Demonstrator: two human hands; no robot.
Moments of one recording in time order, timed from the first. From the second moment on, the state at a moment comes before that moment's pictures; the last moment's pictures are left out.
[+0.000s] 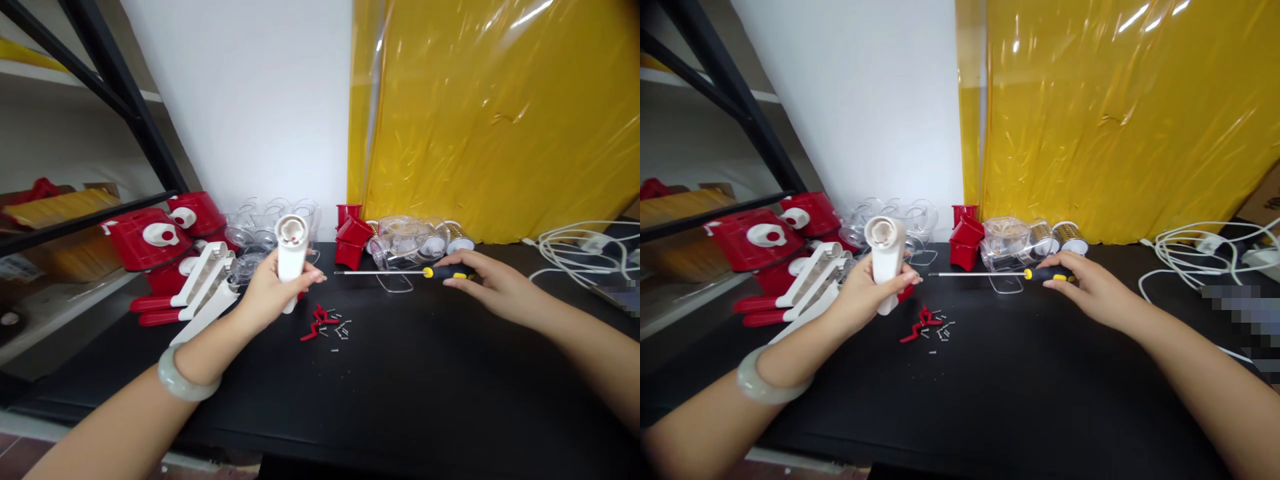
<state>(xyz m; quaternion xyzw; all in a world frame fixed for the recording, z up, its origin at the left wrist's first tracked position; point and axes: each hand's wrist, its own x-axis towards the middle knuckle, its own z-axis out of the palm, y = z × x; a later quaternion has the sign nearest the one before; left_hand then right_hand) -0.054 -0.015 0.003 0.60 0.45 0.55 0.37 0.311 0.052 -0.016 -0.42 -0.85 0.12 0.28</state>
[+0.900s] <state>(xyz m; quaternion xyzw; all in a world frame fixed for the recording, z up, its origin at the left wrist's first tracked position) -0.058 -0.025 0.007 0.49 0.31 0.56 0.58 0.294 0.028 -0.014 -0.32 -0.86 -0.04 0.39</state>
